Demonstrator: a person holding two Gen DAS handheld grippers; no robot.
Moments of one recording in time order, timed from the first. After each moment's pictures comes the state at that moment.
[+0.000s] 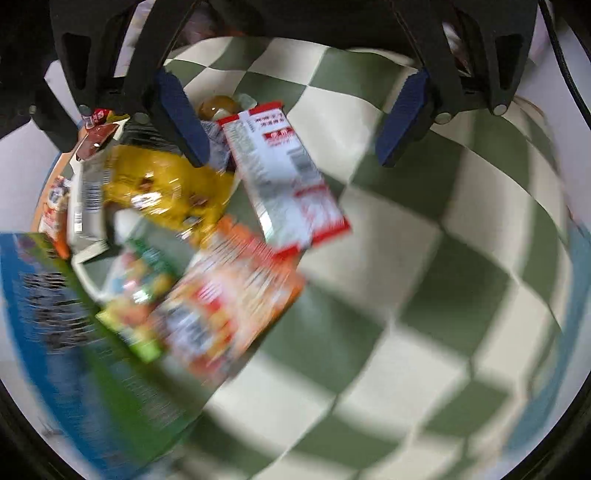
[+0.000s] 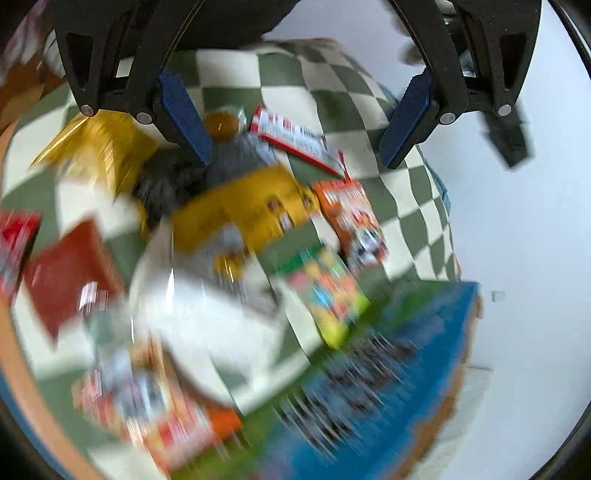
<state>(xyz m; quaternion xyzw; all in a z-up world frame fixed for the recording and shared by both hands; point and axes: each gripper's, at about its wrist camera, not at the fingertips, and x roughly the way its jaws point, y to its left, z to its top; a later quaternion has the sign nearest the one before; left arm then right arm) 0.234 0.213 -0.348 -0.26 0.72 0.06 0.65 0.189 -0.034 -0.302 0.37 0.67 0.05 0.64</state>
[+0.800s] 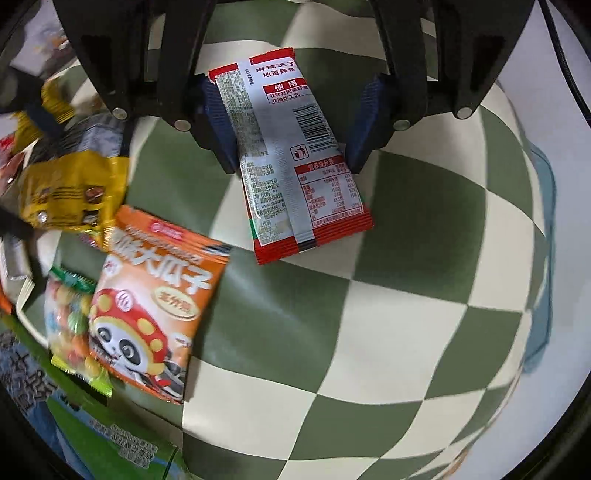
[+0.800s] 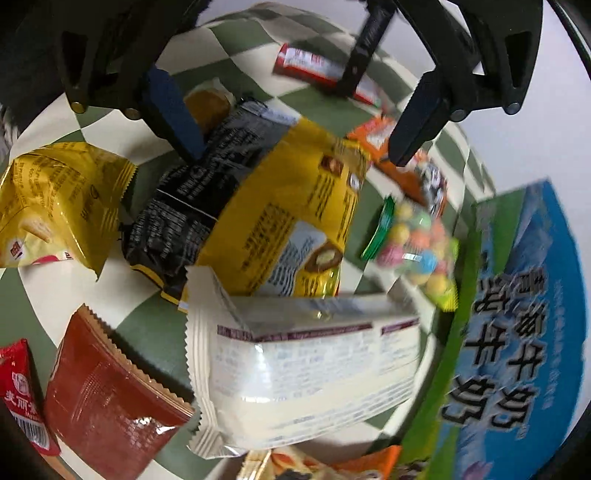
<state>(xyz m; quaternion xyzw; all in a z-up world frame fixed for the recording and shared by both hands) 0.283 0.201 -0.355 -0.05 0.70 0.06 0.71 0.189 -0.033 -0.357 0.46 0.64 -0.13 0.60</state>
